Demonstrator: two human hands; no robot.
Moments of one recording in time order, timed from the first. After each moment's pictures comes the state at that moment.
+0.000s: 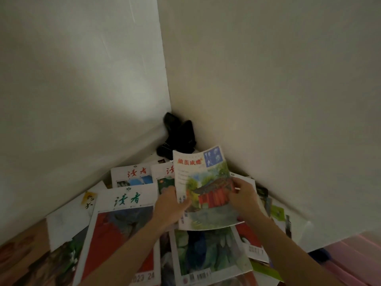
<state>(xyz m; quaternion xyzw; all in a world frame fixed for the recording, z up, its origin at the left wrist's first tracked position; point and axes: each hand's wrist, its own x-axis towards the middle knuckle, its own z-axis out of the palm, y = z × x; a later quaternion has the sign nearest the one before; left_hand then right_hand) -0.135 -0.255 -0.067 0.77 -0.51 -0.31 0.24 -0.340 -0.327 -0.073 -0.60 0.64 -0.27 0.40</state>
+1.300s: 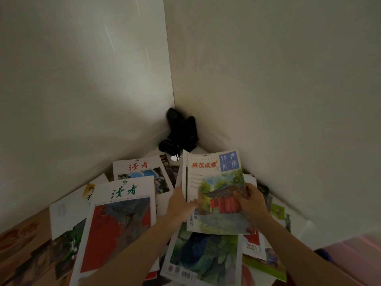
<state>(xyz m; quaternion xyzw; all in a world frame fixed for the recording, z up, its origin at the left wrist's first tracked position) -0.171 -0.256 -0.092 0.74 -0.37 -0.44 0.35 -0.380 -0.330 -0.118 -0.57 0.62 -0.30 0.45</state>
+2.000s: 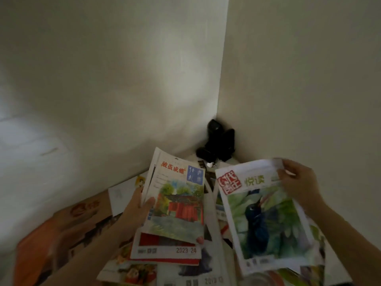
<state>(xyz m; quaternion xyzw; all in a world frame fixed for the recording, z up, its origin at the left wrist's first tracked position) 0.006 -0.111 -0.033 0.77 -0.32 -0.35 0.43 -0.339 -0.324 0.034 -0.69 0.56 -0.36 0.29</state>
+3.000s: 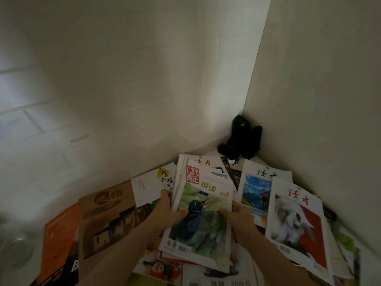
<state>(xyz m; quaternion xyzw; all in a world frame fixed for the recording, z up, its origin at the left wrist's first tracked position) 0.009 -0.107 -0.052 0.76 -0.29 -0.43 0.38 -0.184 -0.221 -0.103 -0.50 0.55 -0.21 0.63</state>
